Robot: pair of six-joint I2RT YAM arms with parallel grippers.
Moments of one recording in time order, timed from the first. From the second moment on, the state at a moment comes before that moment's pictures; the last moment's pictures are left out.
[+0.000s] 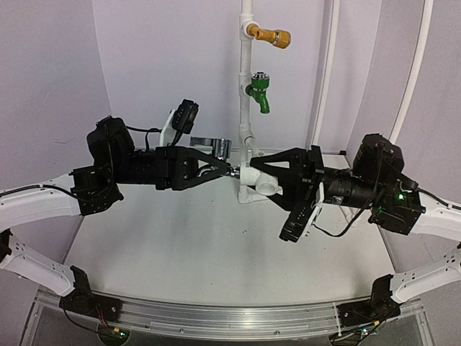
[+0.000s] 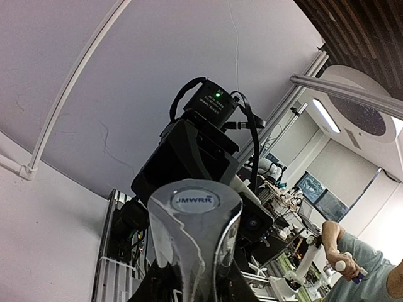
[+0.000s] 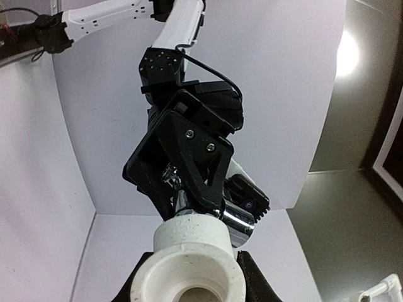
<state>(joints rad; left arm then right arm) -1.01 1.22 1.04 0.43 0.74 -0.80 1.14 1.08 1.02 0.15 -0.28 -1.57</state>
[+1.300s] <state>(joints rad) -1.00 1.24 1.04 0.57 0.71 -0.68 1.16 1.12 1.06 0.22 -0.19 -0.75</state>
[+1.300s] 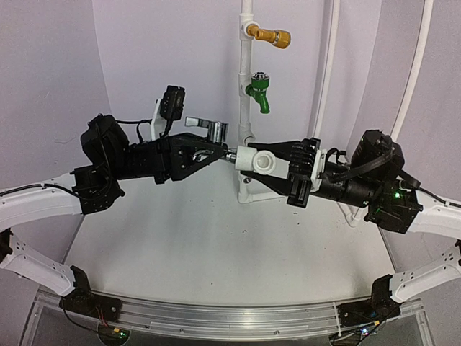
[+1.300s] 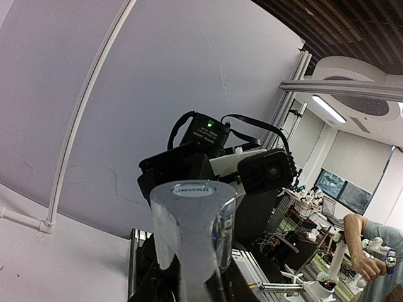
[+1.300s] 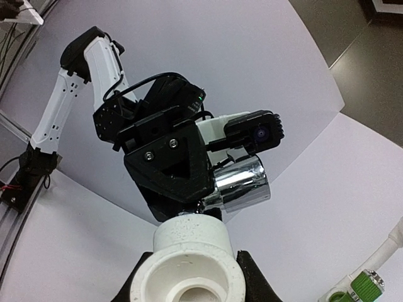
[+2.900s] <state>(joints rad) -1.13 1.14 1.18 -0.08 0.55 -0.01 1.14 1.19 1.29 -0.26 -0.43 -0.07</state>
